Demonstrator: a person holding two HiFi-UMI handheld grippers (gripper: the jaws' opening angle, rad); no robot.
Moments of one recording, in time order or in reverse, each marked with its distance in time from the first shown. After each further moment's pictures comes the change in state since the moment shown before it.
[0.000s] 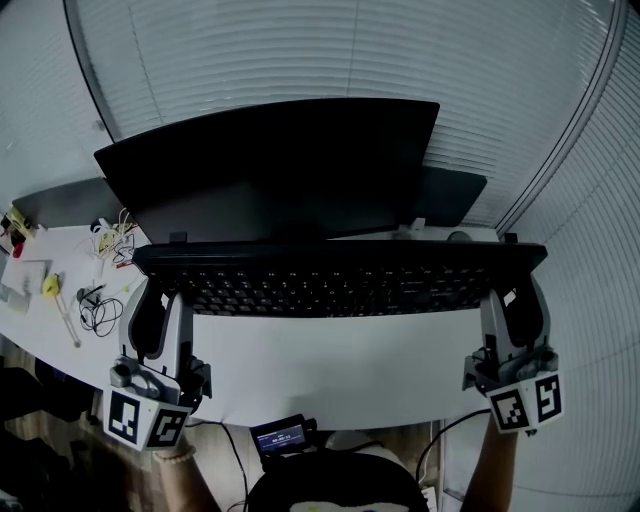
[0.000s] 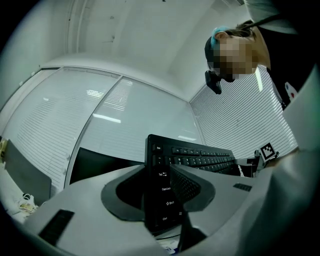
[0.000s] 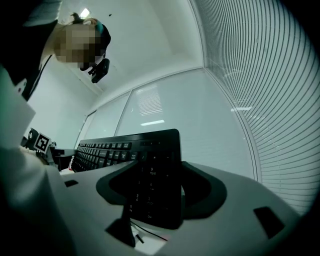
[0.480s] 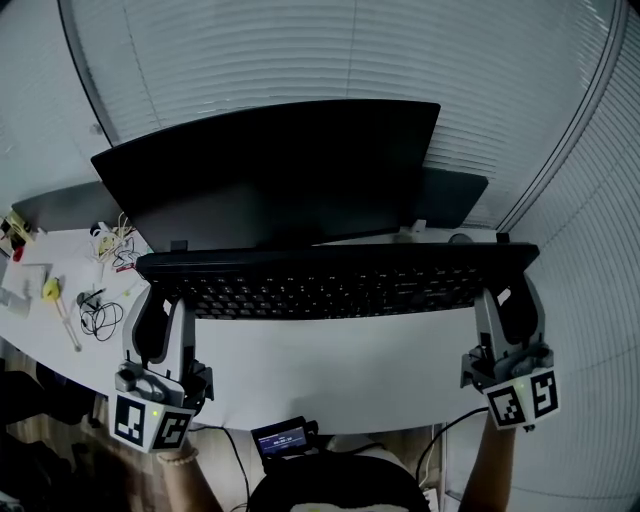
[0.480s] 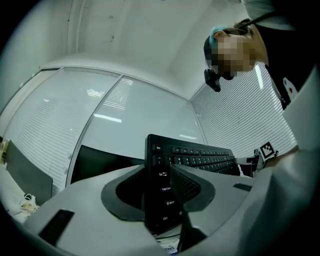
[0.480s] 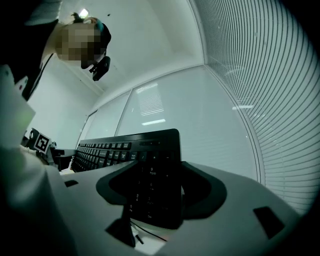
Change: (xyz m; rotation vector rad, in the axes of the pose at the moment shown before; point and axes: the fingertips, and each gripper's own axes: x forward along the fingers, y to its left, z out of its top) left arm 0.008 0.017 0.003 -0.048 0.007 0.004; right arm 0.022 0.012 0.001 -0.008 0.041 0.013
